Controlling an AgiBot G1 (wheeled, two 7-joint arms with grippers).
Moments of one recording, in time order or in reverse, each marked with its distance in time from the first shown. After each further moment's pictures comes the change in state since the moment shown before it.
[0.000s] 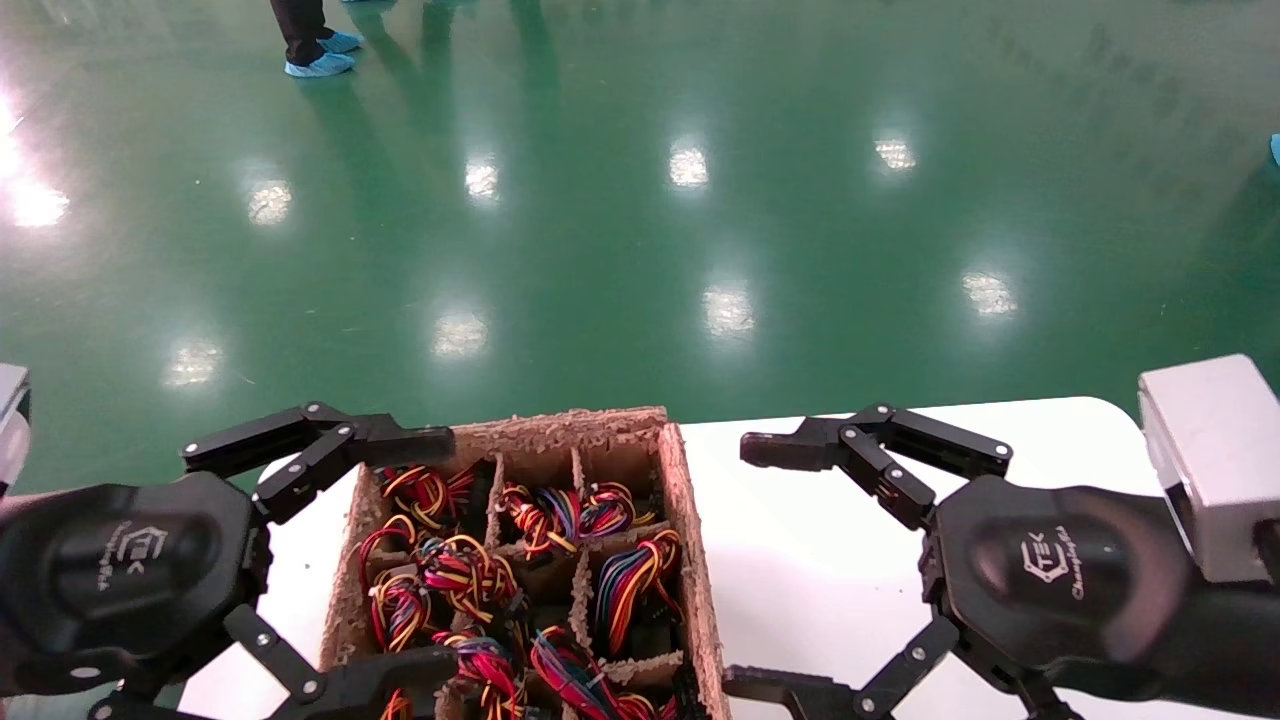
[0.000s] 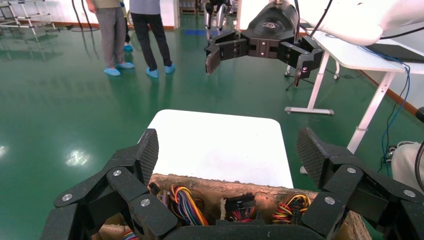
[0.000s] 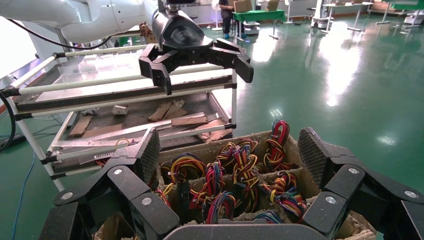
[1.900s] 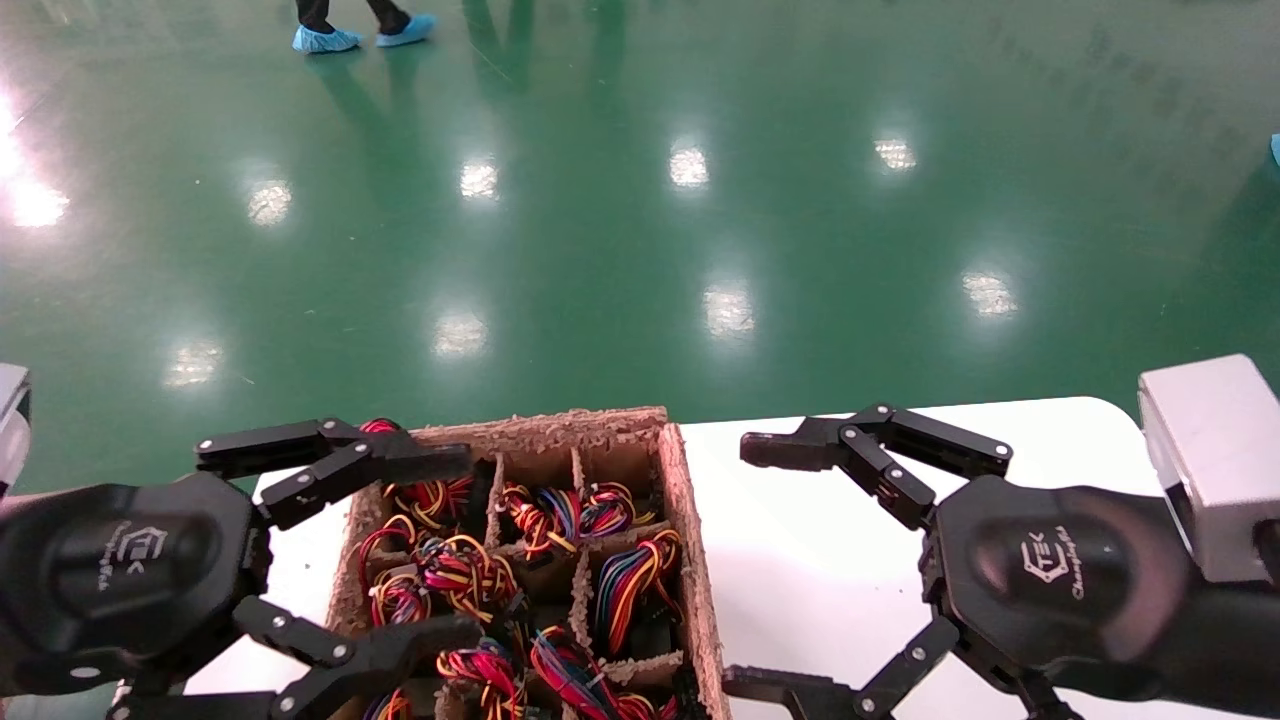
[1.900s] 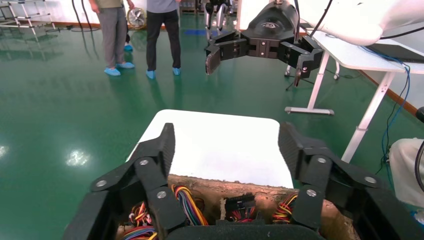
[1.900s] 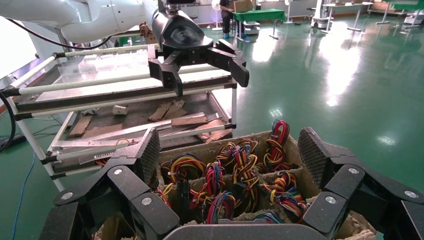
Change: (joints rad) left arm 0.000 0.000 0.000 0.000 0.000 0.000 0.000; right arm 0.000 0.000 0.000 0.000 0.000 0.000 0.000
